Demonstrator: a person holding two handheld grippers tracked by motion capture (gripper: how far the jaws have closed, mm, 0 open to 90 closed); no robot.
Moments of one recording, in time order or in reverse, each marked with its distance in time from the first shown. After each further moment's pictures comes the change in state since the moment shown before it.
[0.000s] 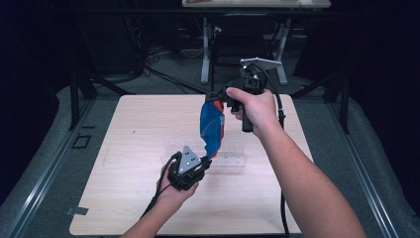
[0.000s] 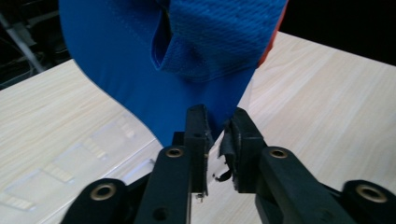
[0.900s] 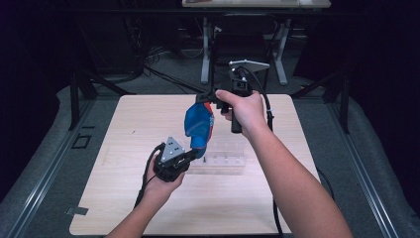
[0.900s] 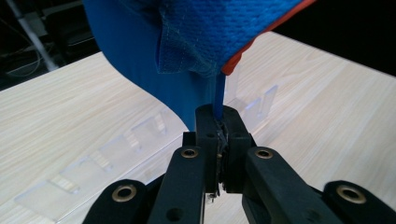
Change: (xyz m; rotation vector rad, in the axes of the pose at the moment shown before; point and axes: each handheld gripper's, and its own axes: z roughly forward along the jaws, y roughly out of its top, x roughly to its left) left arm 0.035 0.004 -0.018 -0.003 0.010 -0.060; right arm 0.000 0.001 0.026 0.006 0.020 -0.029
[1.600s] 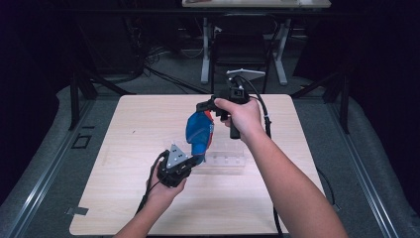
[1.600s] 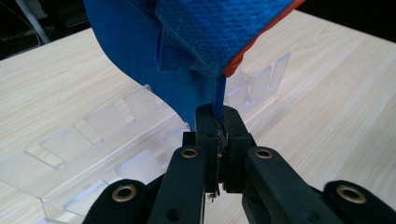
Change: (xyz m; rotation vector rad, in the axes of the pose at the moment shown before) left arm -0.004 -0.026 0.017 0.051 0.011 -0.007; right arm -0.021 -0.004 0.014 0.039 -0.048 0.019
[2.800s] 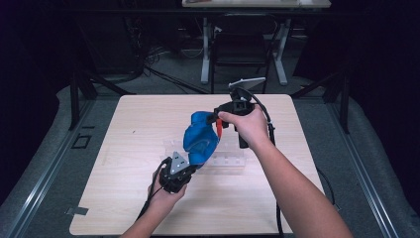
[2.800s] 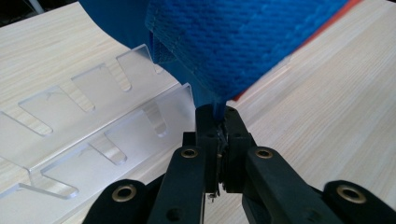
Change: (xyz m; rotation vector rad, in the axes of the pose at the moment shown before) left arm -0.003 -0.026 0.014 0.057 0.022 -0.009; right arm -0.028 -0.009 0.004 0.025 -0.285 -0.110
